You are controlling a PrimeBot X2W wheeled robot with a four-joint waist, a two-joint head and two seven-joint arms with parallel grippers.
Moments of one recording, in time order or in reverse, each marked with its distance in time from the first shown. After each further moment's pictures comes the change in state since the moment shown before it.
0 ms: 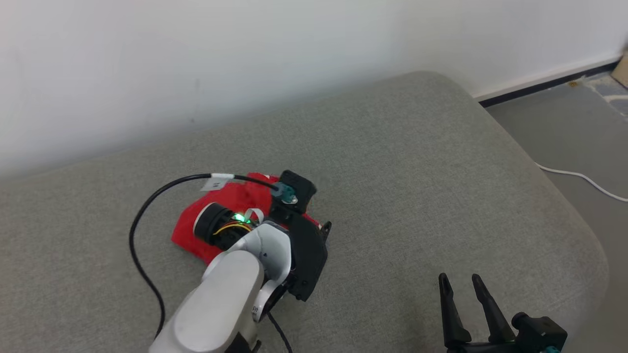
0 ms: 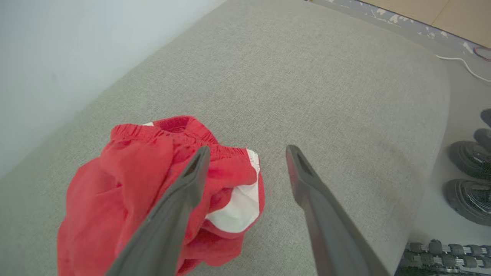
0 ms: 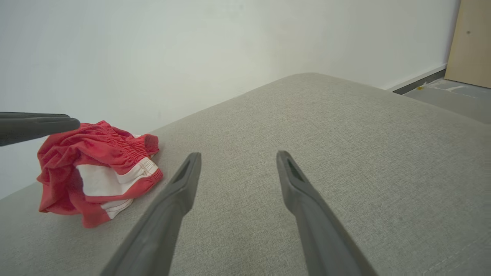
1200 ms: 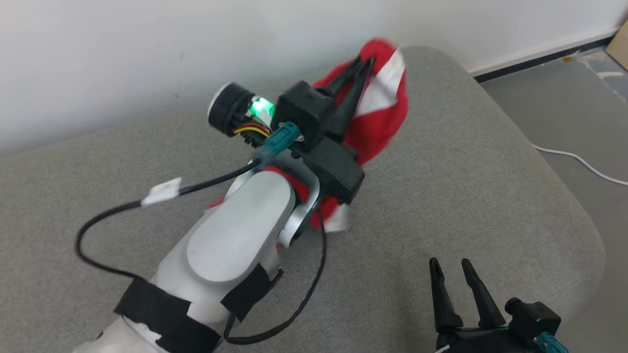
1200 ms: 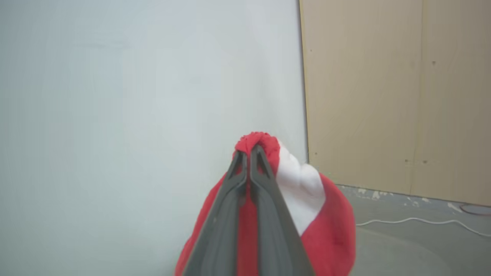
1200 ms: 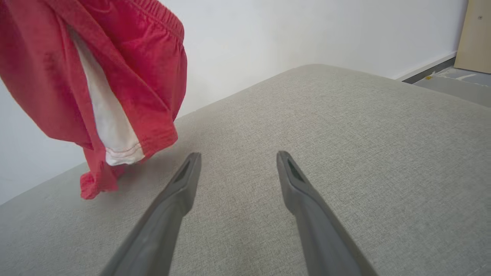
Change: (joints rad) left arm -0.317 -0.005 -0.167 0.050 -0.081 0.115 -0.621; right arm -0.051 0.000 0.032 0.003 0.051 0.000 0.000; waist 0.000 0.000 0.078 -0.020
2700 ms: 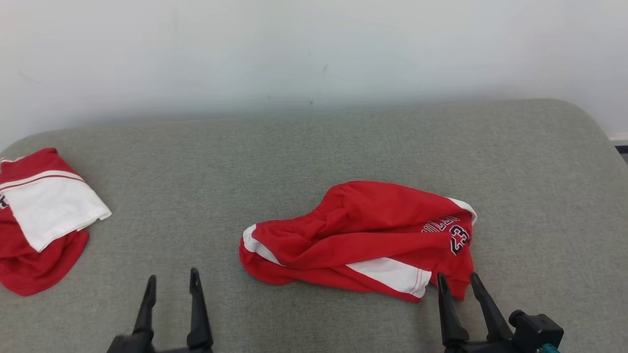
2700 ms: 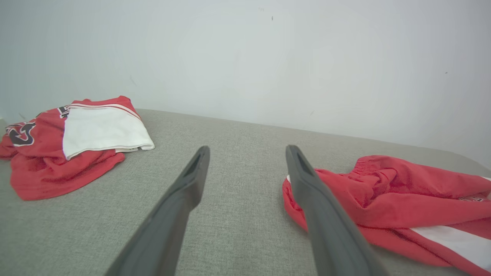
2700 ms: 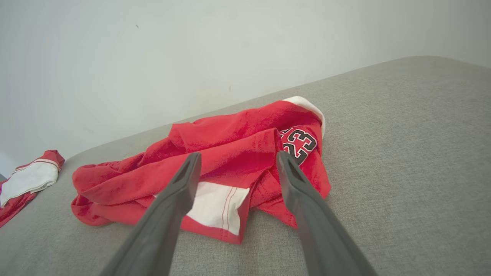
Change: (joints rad) left arm 0.945 0.063 0.494 -0.395 0.068 0.201 -0.179; right arm 0.039 0.000 -0.029 0.005 -0.051 0.000 0.000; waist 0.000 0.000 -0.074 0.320
